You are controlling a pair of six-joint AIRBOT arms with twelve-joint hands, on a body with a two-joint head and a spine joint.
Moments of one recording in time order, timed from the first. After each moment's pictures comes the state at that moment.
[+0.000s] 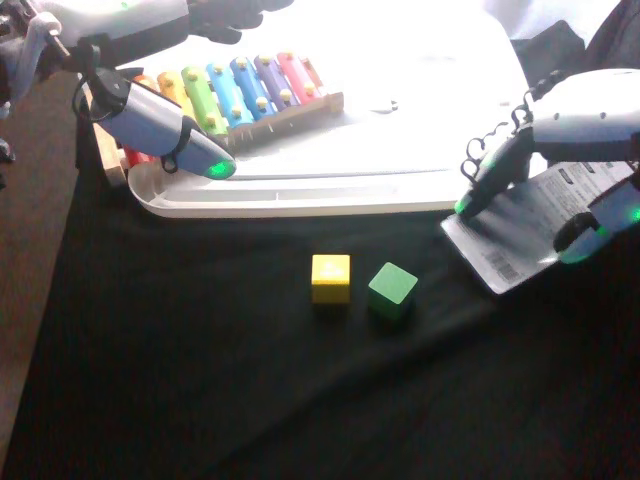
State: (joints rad) left arm 0.46 -1.05 1.37 0.63 -0.43 0.41; right arm -0.54 -1.07 1.46 -1.41 0.58 0.51
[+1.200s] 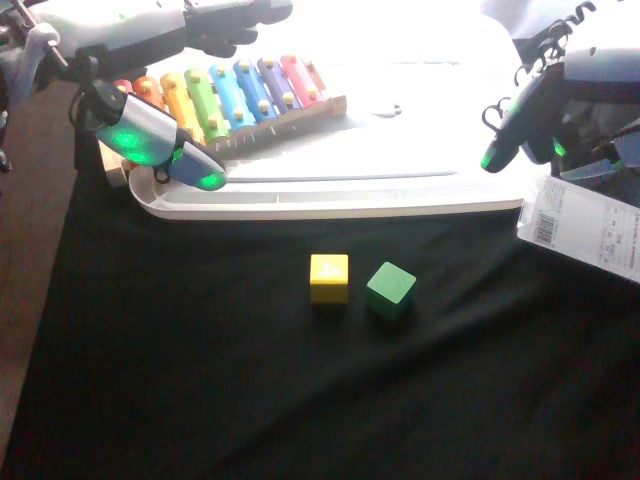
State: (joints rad) left arm 0.48 -1.05 1.38 0.61 -0.43 0.42; right arm -0.42 -0.98 1.40 -1.34 0.62 0.40
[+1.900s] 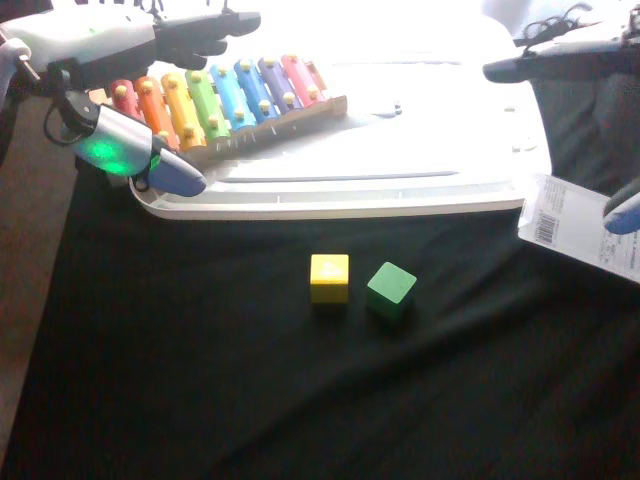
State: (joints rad) left arm 0.54 -1.01 1.36 0.51 -0.43 0.47; right arm -0.45 -0.82 1.31 -1.24 0.65 0.31
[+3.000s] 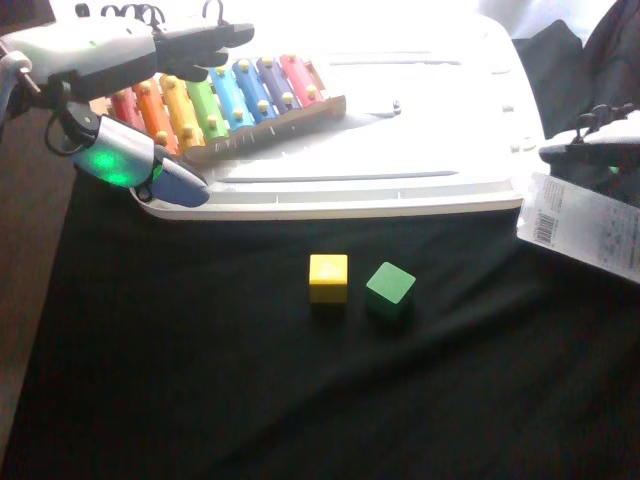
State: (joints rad) left arm 0.56 -1.01 1.35 0.50 -0.45 0.47; right arm -0.70 -0.83 1.32 -1.09 0.57 0.31
